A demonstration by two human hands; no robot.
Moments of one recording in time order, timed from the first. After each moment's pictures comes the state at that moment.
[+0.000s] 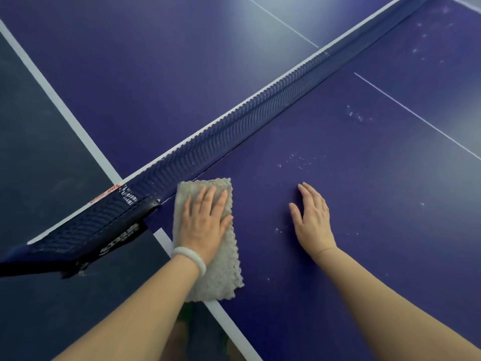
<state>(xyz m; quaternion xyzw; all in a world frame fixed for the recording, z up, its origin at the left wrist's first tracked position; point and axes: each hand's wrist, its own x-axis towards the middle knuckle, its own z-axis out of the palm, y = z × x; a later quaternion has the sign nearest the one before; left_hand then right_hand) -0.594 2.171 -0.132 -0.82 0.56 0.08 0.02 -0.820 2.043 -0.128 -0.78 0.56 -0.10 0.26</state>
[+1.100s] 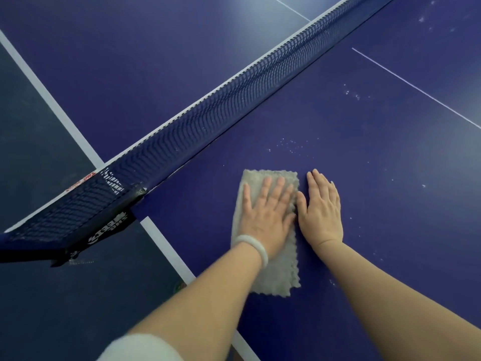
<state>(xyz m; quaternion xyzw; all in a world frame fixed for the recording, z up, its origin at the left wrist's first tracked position) -0.735 2.107 -0.130 -0.75 0.65 0.10 0.06 -0.853 2.036 -0.131 -0.78 0.59 -0.06 0.20</state>
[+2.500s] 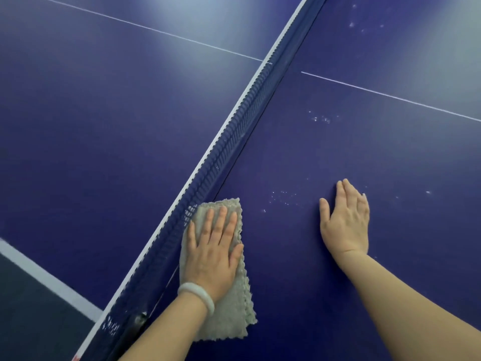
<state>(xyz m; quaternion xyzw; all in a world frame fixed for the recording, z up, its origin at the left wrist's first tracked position) -0.566 2.053 -0.132 -0.69 0.71 0.10 0.07 -0.830 1.959 -0.139 -0.64 0.75 -0.11 0.12</state>
